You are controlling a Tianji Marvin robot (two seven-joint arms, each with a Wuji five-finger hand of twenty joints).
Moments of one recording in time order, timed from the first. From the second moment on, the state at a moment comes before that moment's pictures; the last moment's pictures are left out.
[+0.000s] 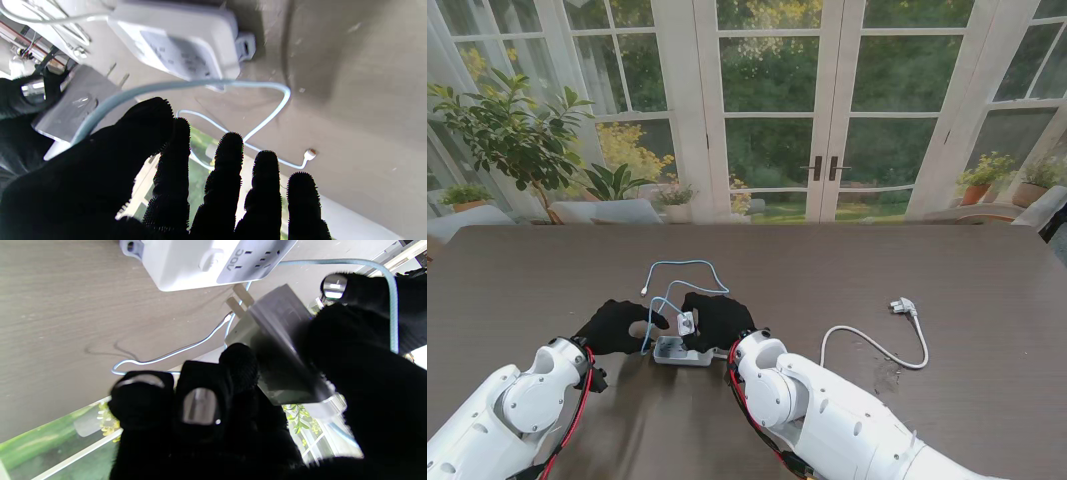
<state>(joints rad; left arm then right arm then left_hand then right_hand) 1.51 -1.08 -1.33 -1.32 0.58 -0.36 -0.03 -1.09 -1.34 0.52 -1.17 -0.45 0.08 -0.34 0.68 -0.74 0.98 -0.11 0.85 -0.03 0.31 0.40 0.81 0.21 0.26 0.51 0.41 0.27 0.46 0.50 -0.02 0.27 0.85 0.51 0.41 -0.90 1.29 -0.40 0.52 0.05 1.16 0.26 1.11 0.02 1.01 0.86 1.28 -0.02 1.33 1.22 1.09 0.15 1.52 0.67</state>
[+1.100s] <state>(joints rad) 1.49 -1.08 -1.26 -1.24 0.61 -0.37 0.03 -1.09 -1.39 0.50 -1.10 -0.40 0.05 -0.39 0.67 -0.76 0.98 -0.11 0.78 -0.02 0.25 0.34 0.80 0.23 0.30 0.59 0.42 0.27 0.47 0.54 -0.02 0.27 0.84 0.56 0.42 -0.91 1.29 -0.40 0.52 0.05 1.16 0.25 1.11 0.04 0.99 0.85 1.29 0.02 1.23 1.22 1.07 0.18 1.46 0.63</state>
